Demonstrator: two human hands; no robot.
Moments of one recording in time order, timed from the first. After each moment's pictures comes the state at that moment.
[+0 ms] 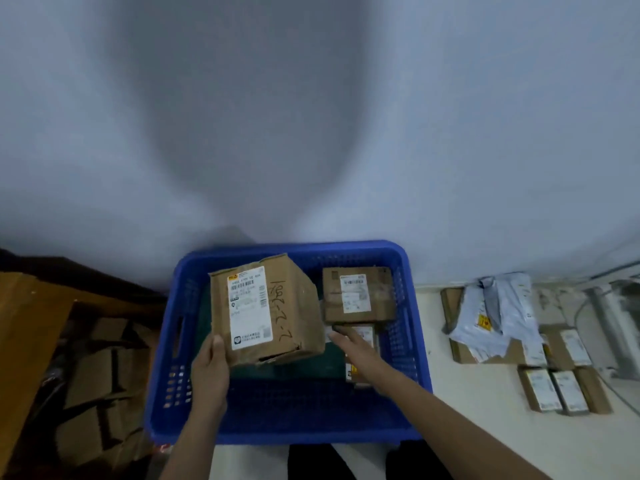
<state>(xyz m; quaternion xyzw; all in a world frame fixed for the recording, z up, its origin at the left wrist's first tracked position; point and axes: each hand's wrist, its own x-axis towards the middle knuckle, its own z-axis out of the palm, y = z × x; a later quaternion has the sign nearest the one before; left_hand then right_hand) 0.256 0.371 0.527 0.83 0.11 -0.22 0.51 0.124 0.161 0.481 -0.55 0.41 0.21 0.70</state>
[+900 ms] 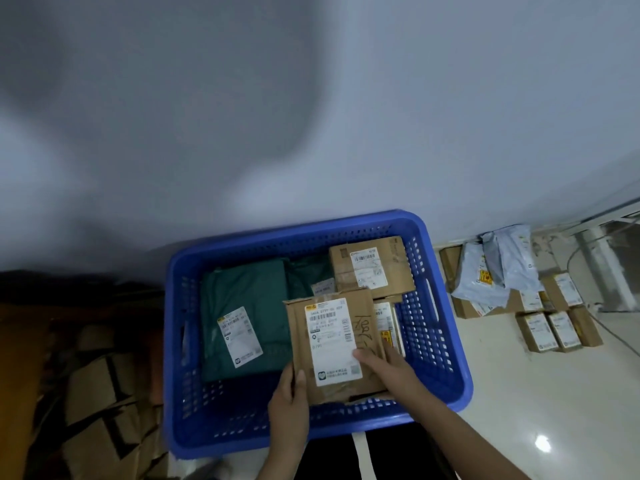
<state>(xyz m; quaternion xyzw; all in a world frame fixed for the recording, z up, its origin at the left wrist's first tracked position) 0.219 0.375 0.467 0.82 0.04 -0.42 0.38 0.110 0.211 0.453 -0.45 0.51 0.13 0.72</state>
